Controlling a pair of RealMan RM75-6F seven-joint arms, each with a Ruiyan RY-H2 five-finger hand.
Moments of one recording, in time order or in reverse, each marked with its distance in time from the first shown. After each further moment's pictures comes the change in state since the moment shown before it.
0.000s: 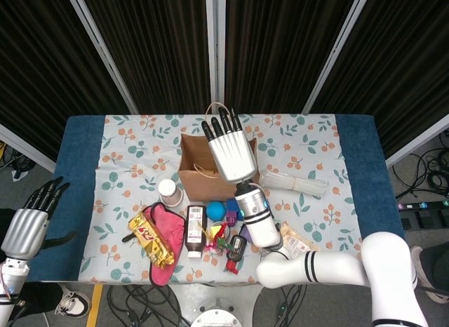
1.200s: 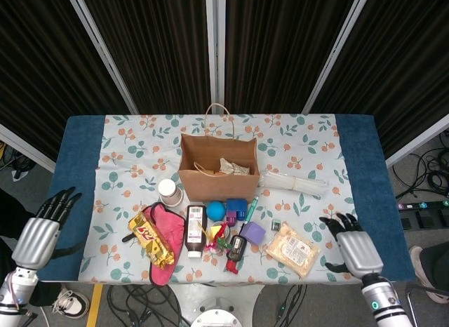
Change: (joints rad) left arm 0.023 -0.010 0.041 -0.059 0.046 0.014 0.080; right arm -0.806 0.661 -0.556 -0.551 -0.277 -0.145 0.564
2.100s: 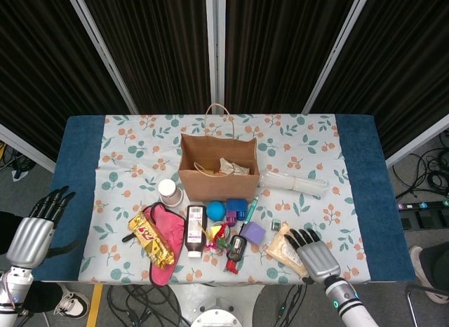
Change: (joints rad) left arm 0.008 -0.008 -0.008 0.045 -0.021 -0.002 -0.024; right arm 0.068 -0.245 0.022 0.119 0.157 -0.170 -0.327
